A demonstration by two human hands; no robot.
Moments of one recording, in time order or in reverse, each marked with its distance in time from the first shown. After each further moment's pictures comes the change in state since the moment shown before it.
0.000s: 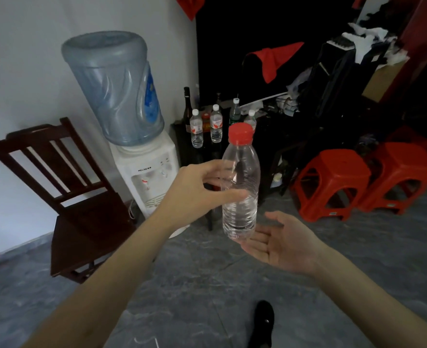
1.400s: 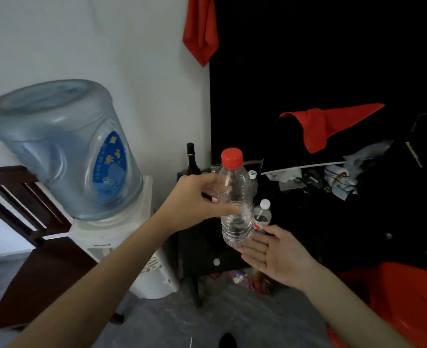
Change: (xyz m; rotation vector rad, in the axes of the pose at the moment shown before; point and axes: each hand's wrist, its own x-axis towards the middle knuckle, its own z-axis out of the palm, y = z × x) left_hand 0.447 -0.090 0.010 0.223 0.207 -0.064; right_hand 0.278 -0.445 -0.054 -0.259 -0.099 0.059
